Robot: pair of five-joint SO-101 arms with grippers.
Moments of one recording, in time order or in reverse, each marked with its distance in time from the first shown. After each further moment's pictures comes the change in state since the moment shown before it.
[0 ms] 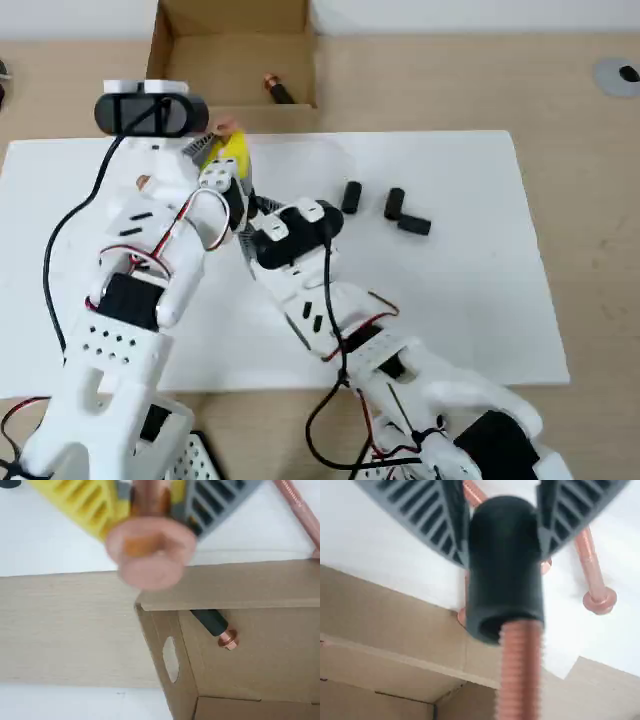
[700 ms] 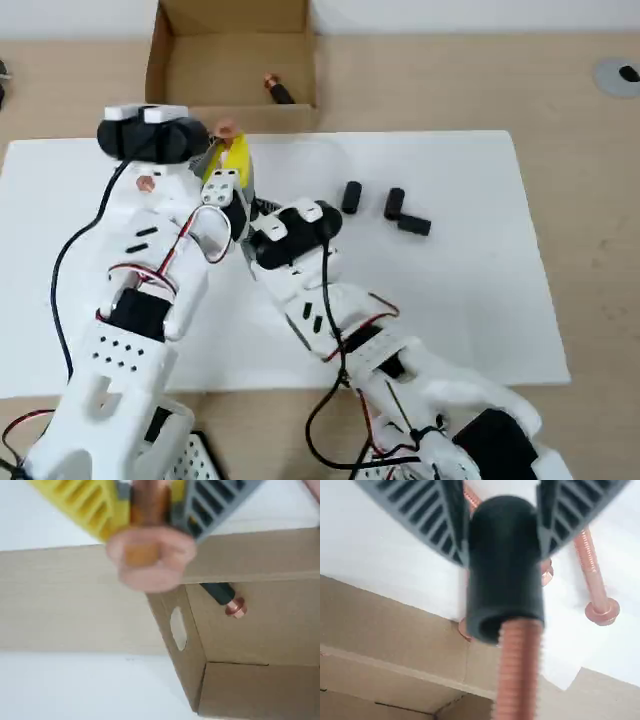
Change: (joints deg) left arm 0.4 -2.0 10.6 -14.2 -0.7; right arm 0.0 0.3 0.1 0.0 0.0
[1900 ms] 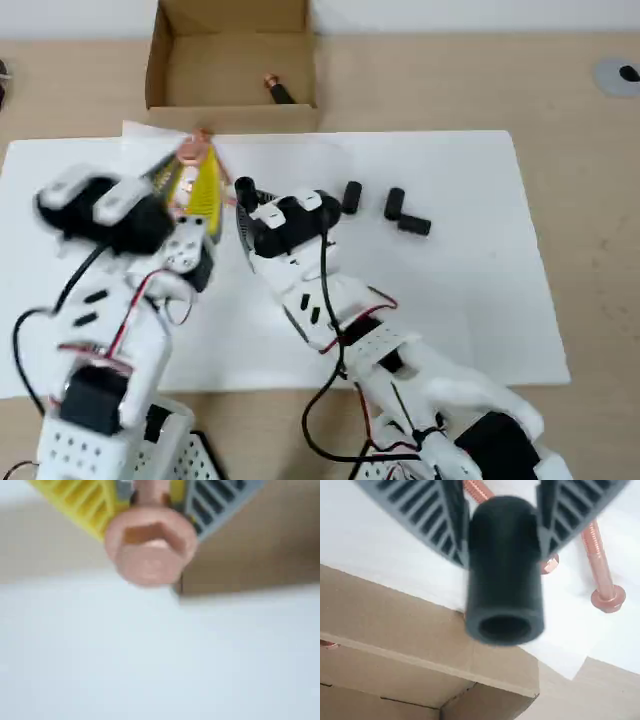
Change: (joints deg) left arm -0.5 -31.0 1.8 11.5 -12.1; right arm 0.4 -0.2 -2.9 4.9 -0.2
